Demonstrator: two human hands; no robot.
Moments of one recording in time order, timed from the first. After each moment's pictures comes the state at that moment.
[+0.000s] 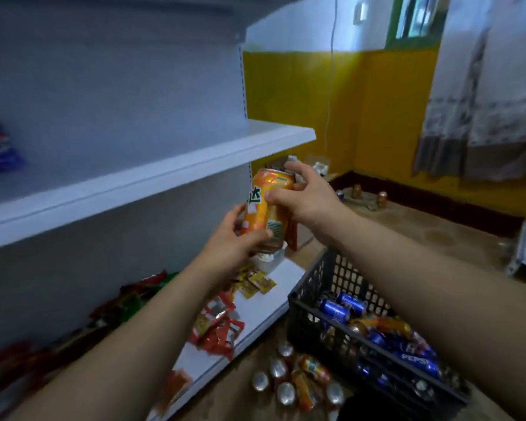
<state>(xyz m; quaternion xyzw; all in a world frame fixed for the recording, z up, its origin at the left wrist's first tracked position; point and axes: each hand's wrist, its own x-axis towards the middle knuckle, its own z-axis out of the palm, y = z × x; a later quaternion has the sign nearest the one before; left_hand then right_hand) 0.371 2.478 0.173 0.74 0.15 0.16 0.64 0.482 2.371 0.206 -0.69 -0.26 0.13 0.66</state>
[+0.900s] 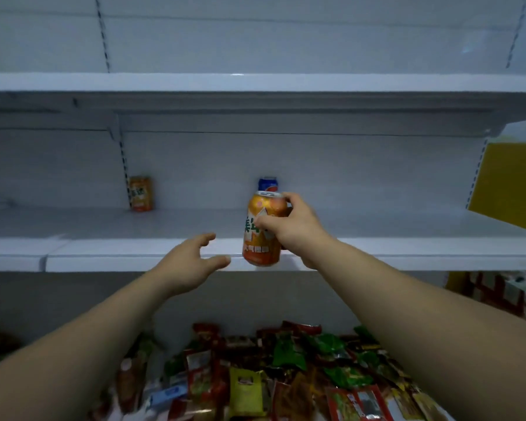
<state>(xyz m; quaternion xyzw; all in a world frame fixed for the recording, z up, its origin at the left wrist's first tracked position) 0.083 2.688 0.263 0.79 0.50 0.27 0.23 0.272 2.635 0.305 -0.59 -0.52 0.29 0.55</state>
